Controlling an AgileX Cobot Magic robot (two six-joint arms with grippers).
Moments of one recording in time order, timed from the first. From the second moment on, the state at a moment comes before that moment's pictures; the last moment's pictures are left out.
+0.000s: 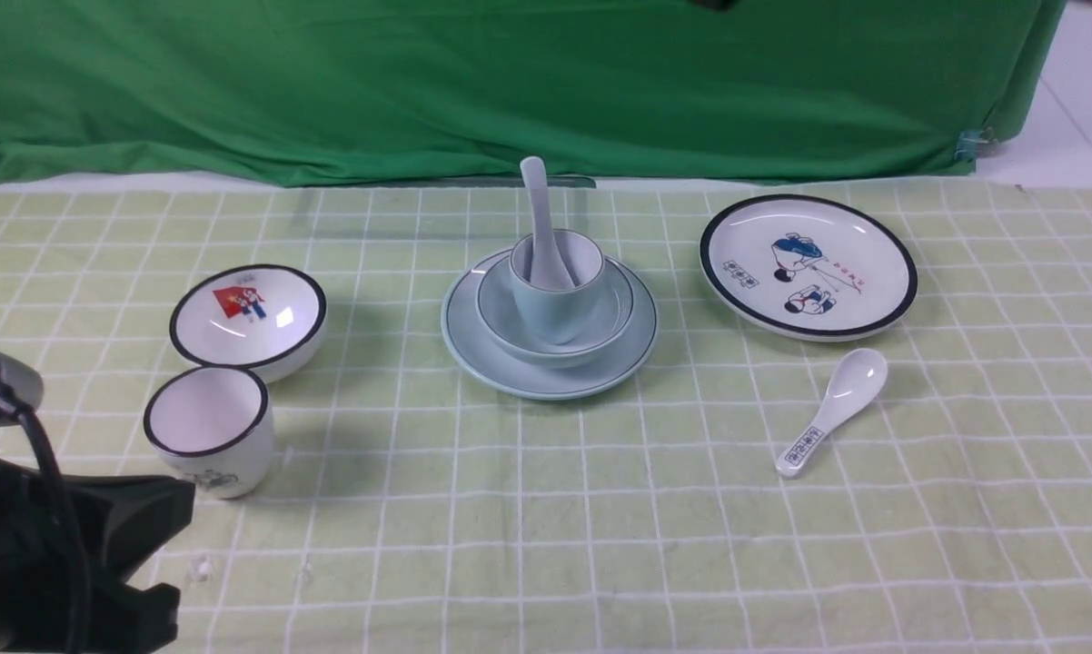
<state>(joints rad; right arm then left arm) 0.59 1.32 -1.45 0.23 0.30 -0.56 -0.23 0.66 -0.51 -0.30 0.53 0.25</state>
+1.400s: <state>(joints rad) 0.24 0.06 0.01 0.12 -0.14 -0.22 -0.23 0.66 -0.51 -0.27 0.53 0.25</state>
